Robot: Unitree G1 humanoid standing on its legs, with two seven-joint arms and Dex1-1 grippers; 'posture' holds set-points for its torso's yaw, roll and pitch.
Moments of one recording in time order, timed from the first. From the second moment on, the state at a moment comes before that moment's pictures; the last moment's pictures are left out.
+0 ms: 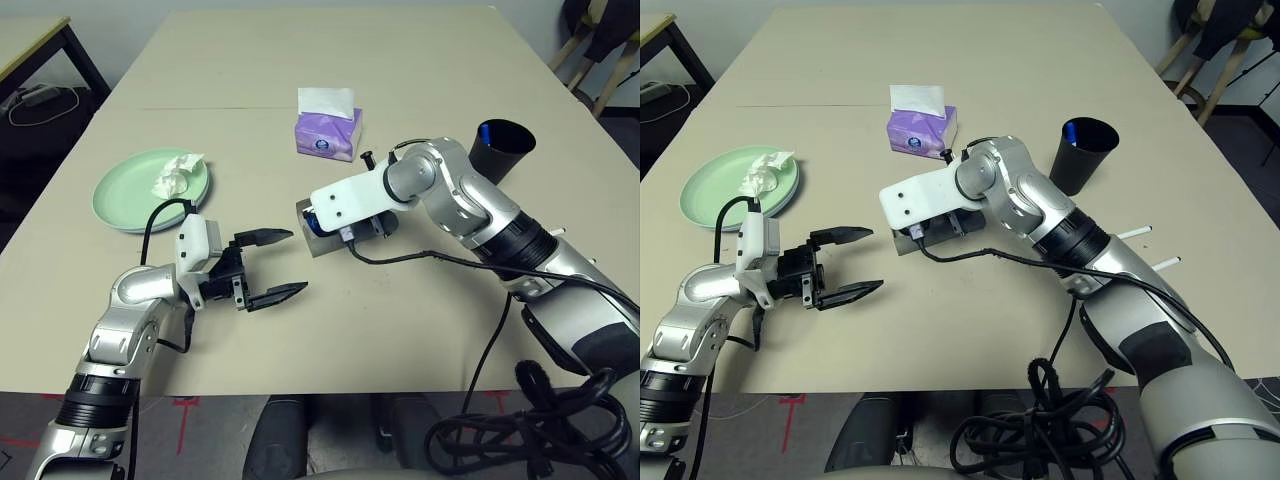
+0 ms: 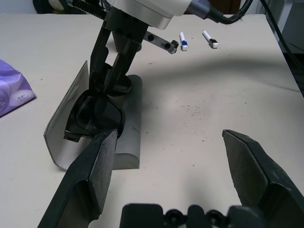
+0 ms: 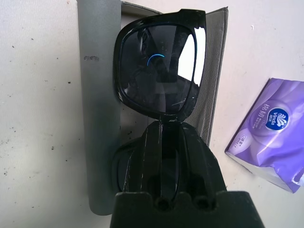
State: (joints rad) left arm -0.19 0.63 0.01 -0.07 -0.45 0.04 -1.16; right arm -1.06 -0.38 0.61 0.24 -0.58 0.19 1.19
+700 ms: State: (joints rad) left arm -0.19 0.63 0.01 -0.07 -0.45 0.04 -1.16; right arm -1.12 -0.35 0.61 0.36 -0.57 0.16 1.16
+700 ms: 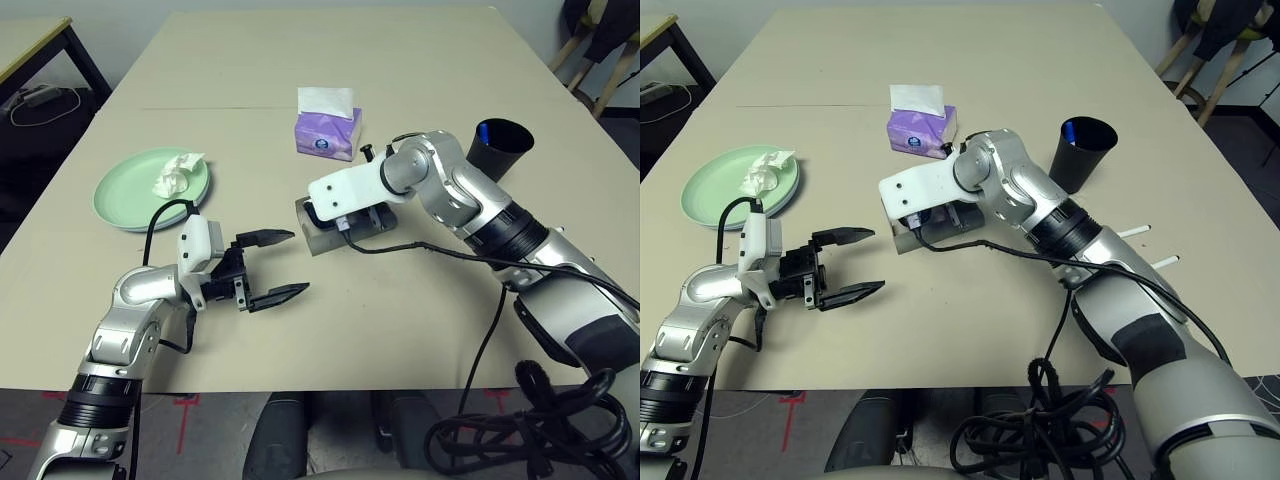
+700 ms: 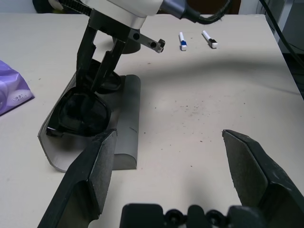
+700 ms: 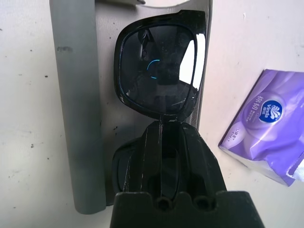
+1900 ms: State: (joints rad) left arm -0.19 0.63 0.01 -0.07 -0.45 0.05 -1.16; right arm -1.07 -0.36 0.62 0.35 -0.57 0.14 1.18
